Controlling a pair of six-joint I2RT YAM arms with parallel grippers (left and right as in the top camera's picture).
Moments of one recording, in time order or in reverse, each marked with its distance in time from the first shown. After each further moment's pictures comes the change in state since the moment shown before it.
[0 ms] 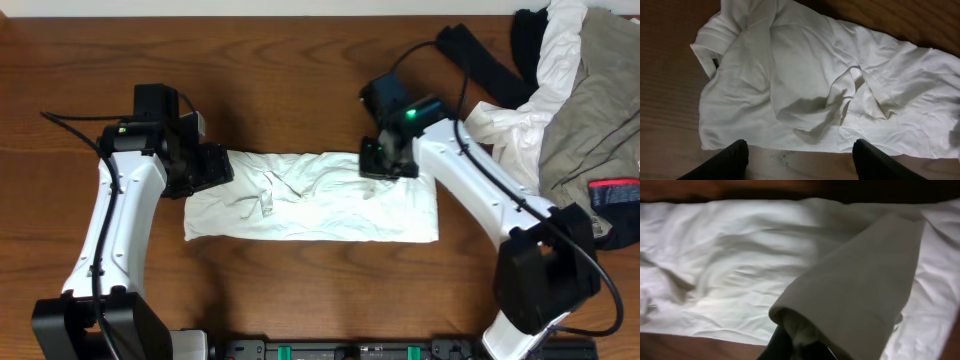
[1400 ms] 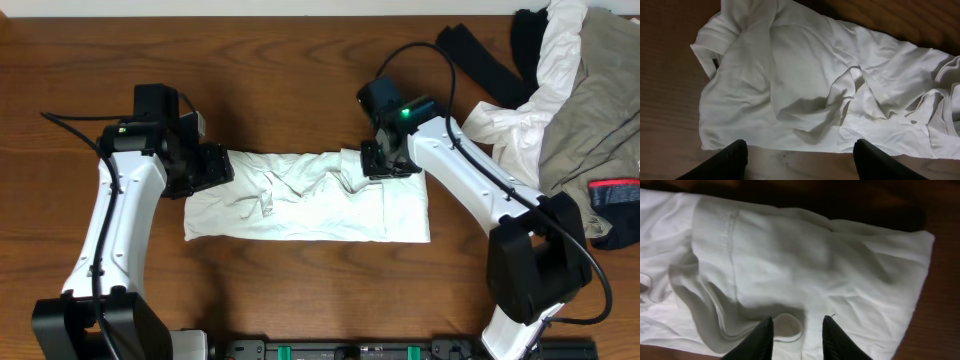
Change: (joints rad) left arm 0.000 0.000 0.000 0.001 0.000 0.000; right arm -0.017 0.049 0.000 0.002 0.069 -0.168
